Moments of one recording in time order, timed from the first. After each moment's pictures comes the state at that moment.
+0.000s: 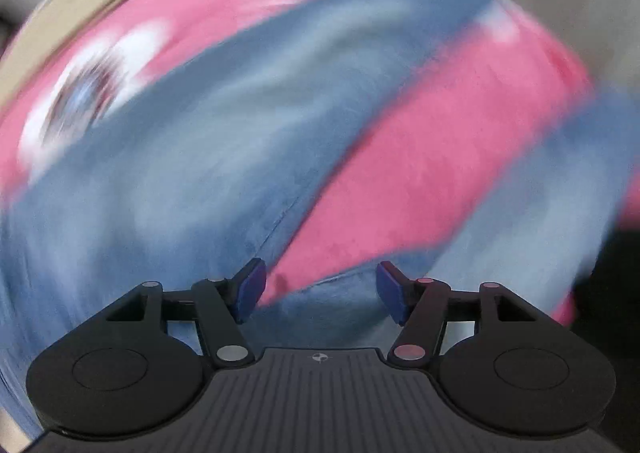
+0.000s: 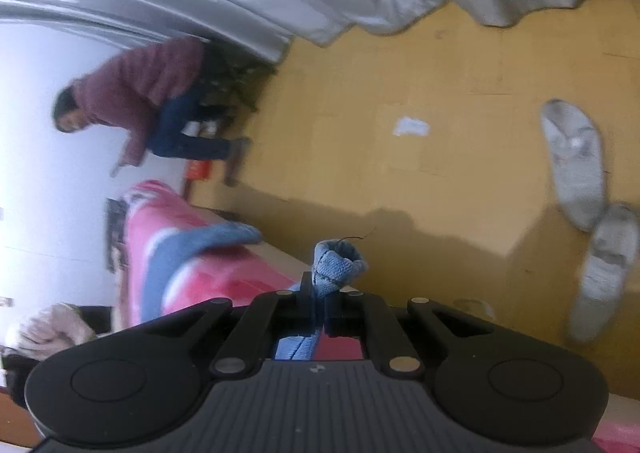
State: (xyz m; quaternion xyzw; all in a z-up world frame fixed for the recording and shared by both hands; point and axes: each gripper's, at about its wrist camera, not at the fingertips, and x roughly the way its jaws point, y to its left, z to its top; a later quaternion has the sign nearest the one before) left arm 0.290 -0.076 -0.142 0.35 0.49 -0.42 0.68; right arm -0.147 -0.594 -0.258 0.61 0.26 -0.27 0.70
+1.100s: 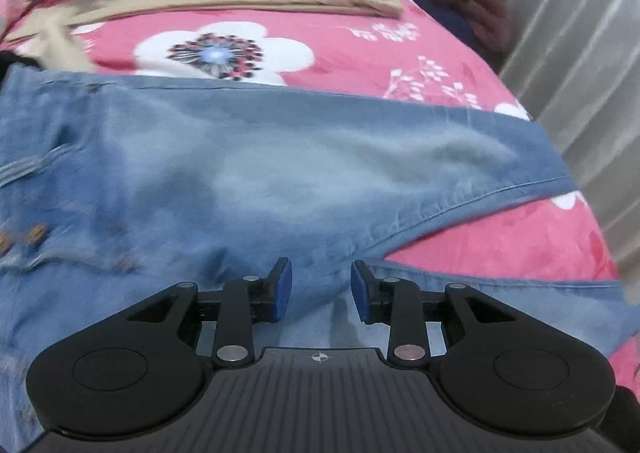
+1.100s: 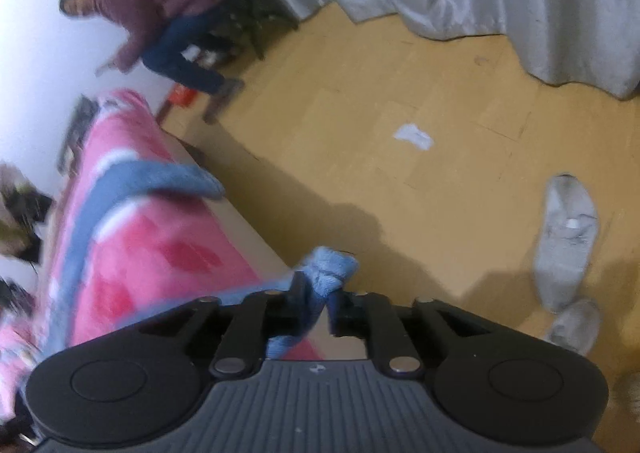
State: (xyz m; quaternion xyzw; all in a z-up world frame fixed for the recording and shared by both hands) left arm 0.293 0.014 -0.129 0.04 0.48 -0.25 0.84; right arm -0.083 -0.611 -0.266 0.45 0.39 -0.23 0.77
